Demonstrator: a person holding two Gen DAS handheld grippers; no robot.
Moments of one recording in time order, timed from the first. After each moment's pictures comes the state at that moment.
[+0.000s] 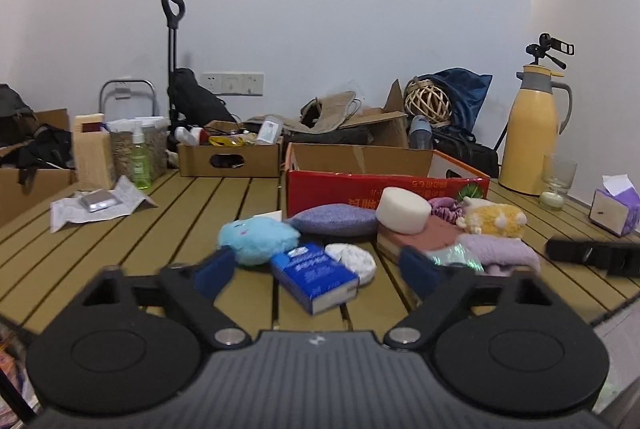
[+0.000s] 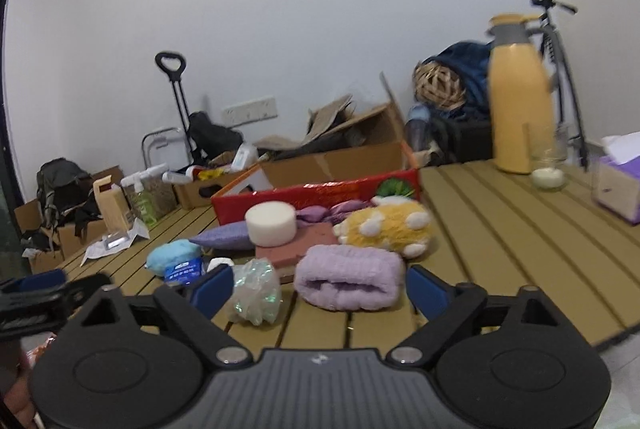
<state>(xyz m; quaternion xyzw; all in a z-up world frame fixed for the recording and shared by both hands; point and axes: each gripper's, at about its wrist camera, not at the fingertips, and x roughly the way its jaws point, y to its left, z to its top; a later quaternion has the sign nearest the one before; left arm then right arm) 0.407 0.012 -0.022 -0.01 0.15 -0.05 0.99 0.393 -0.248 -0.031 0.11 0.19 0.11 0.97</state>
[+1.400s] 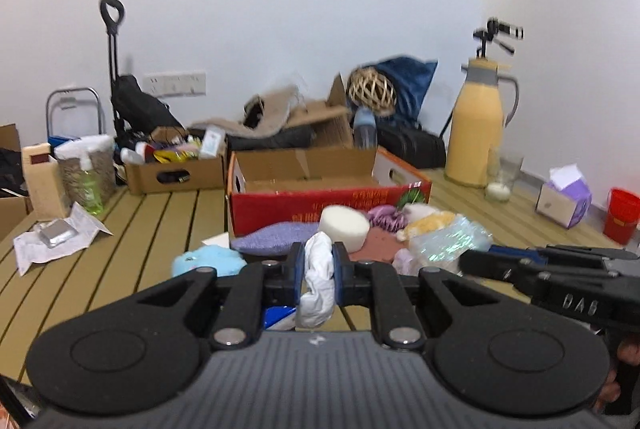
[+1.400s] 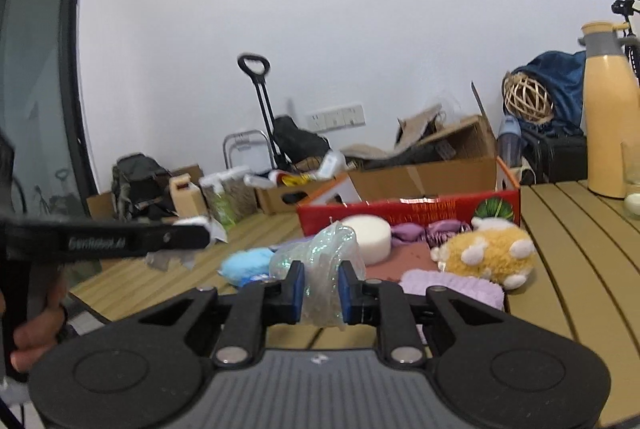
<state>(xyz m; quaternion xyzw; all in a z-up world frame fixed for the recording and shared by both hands) 0.403 -0.002 0.037 0.02 0.18 -0.13 0.98 0.398 -0.230 -0.023 0.11 0.15 0.23 0.95</state>
